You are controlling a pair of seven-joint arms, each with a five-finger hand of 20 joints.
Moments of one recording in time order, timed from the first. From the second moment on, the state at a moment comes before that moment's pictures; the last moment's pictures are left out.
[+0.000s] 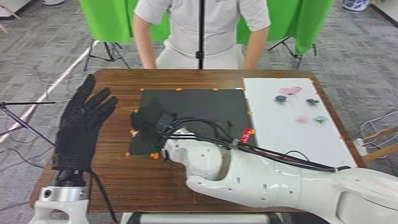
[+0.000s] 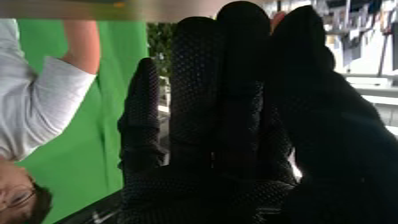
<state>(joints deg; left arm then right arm) 128.9 -57.5 -91.6 -129.2 51.9 11.6 27.3 -43.2 -71.9 5.5 -89.9 -128.4 10.1 26.4</state>
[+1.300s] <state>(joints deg) 138.6 -63.1 -95.6 -129.9 52.1 13.6 25.2 -73.6 -63.5 57.6 -120.6 -90.1 -10.9 21.5</state>
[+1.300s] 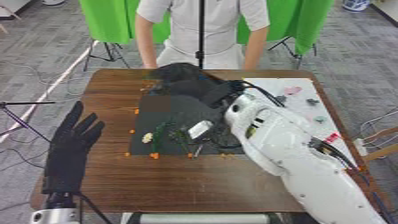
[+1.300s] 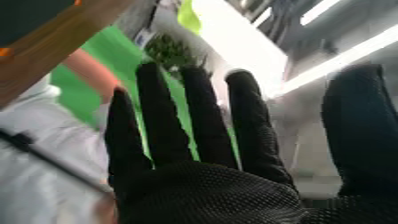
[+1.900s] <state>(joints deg) 137.7 -67.1 -90.7 -125.6 55.5 13.2 23.0 -111.7 -55.6 88.9 -123.7 -55.2 0.3 4.8</state>
